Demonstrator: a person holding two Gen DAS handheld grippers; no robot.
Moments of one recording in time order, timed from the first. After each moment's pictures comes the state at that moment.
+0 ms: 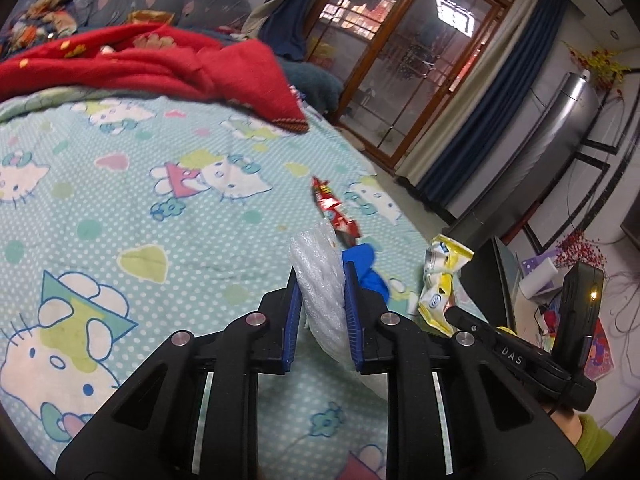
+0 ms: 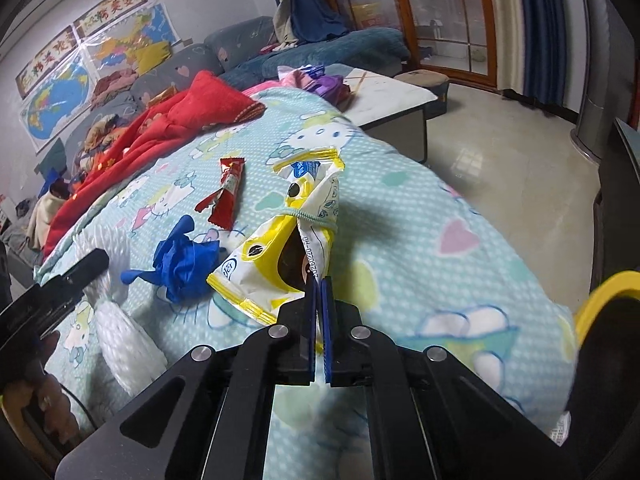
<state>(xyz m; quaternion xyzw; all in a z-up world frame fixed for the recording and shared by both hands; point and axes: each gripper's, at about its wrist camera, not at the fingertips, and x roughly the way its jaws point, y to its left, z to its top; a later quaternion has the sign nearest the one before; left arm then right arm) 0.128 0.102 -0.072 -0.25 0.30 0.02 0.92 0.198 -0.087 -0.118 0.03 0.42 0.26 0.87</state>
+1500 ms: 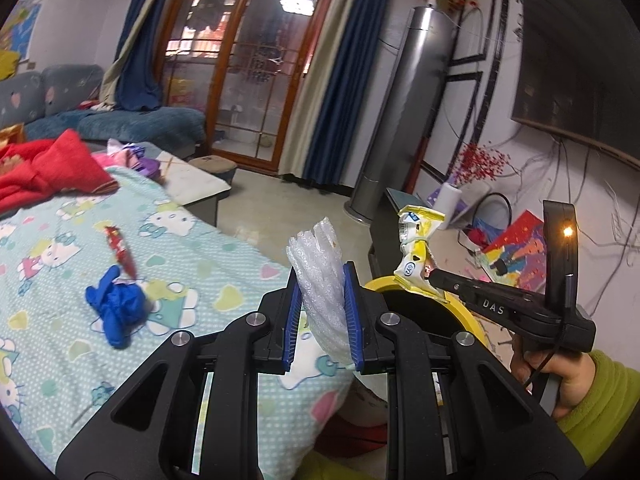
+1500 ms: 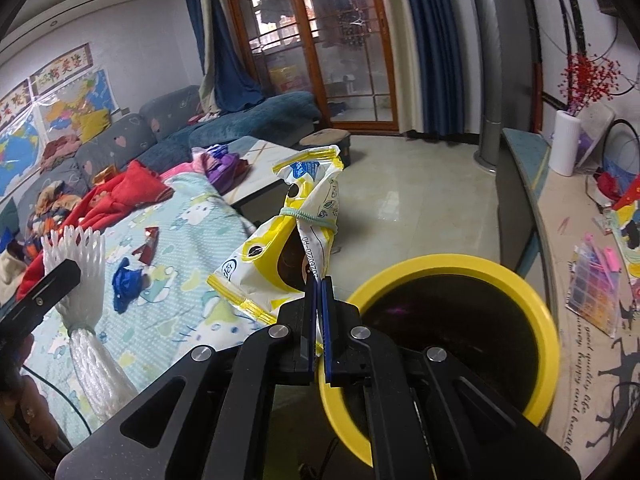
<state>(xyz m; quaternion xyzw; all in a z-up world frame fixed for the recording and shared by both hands) 0.111 -0.076 -0.020 -0.09 0.24 -0.18 0.95 0.111 -0.260 -0.060 0.06 0.33 0.11 0.94</state>
